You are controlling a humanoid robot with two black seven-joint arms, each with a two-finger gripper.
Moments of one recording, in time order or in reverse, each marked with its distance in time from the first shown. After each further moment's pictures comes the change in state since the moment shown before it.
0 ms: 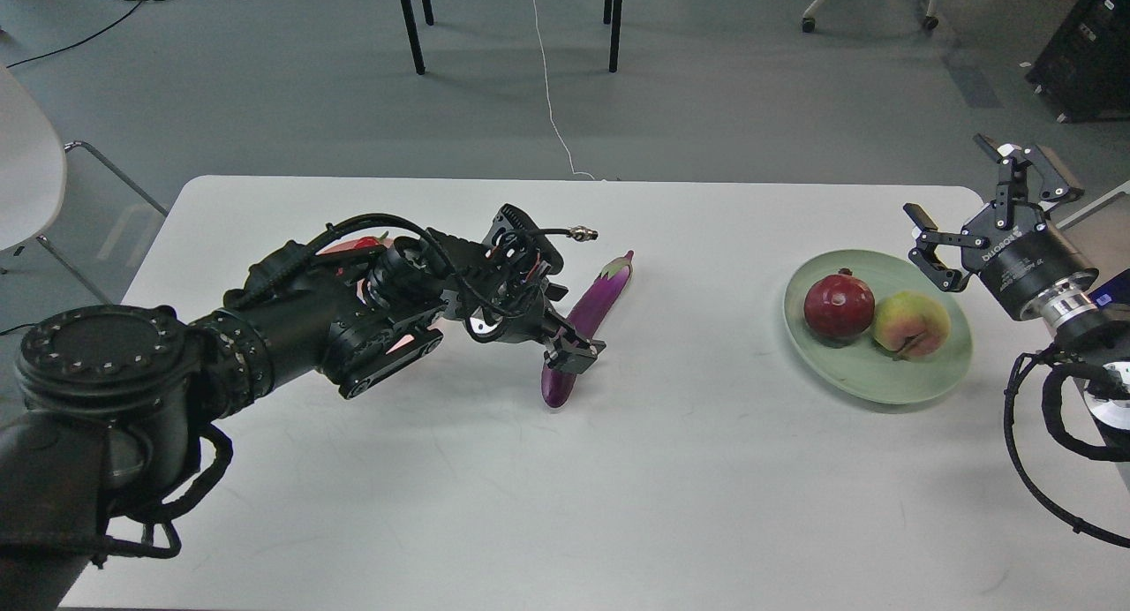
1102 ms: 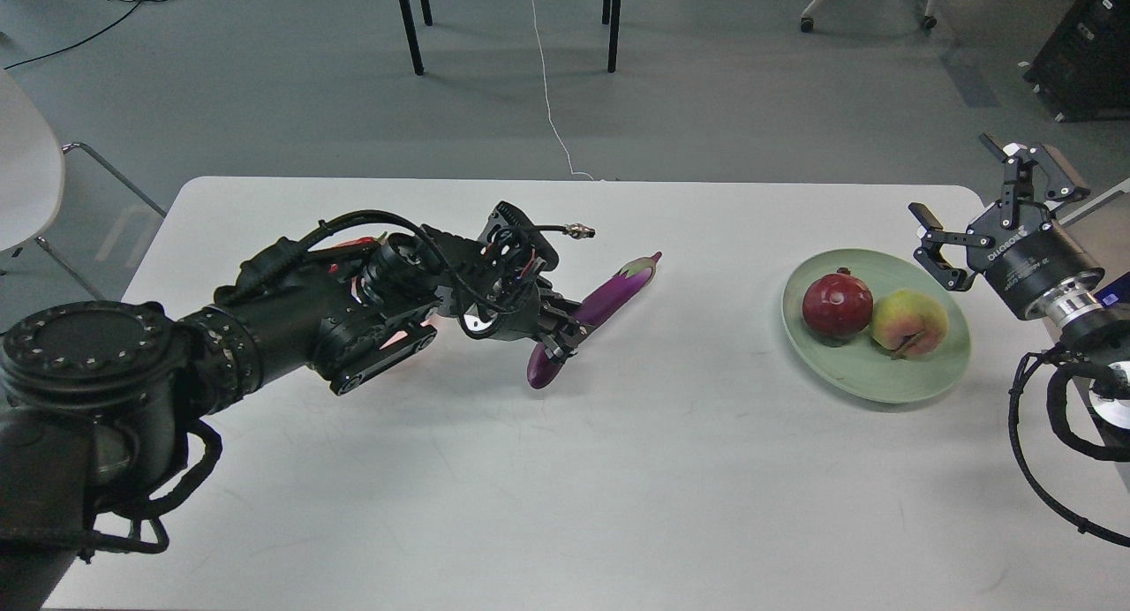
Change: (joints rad) left arm -0.012 0.056 -0.010 -0.049 -0.007 -0.015 -0.002; right arm -0.001 -0.006 0.002 -0.005 0.000 0.000 0.000
